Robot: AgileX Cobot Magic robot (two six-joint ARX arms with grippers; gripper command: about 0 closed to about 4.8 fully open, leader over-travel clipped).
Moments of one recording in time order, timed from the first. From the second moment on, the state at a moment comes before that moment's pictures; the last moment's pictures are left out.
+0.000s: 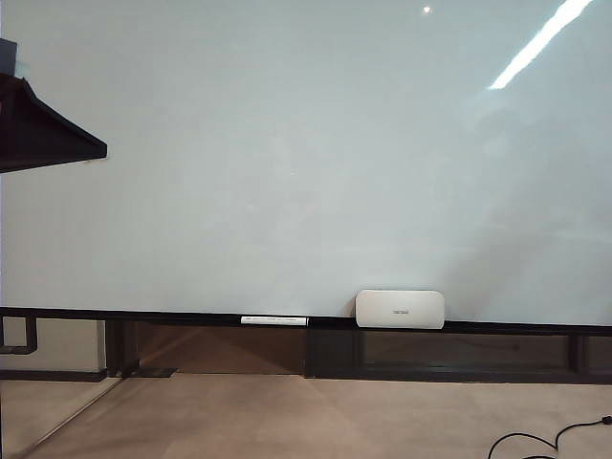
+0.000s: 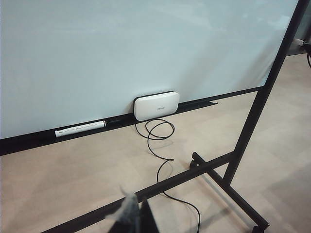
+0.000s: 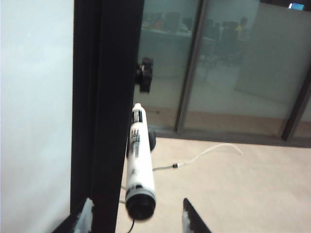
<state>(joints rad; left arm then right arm) -0.28 0.85 0.16 0.62 0.38 -0.01 -0.75 2.38 1.46 1.06 -0.55 -0.09</state>
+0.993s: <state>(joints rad) -0.28 0.85 0.16 0.61 0.38 -0.01 -0.74 2.42 1.55 1.00 -0.58 -0.07</state>
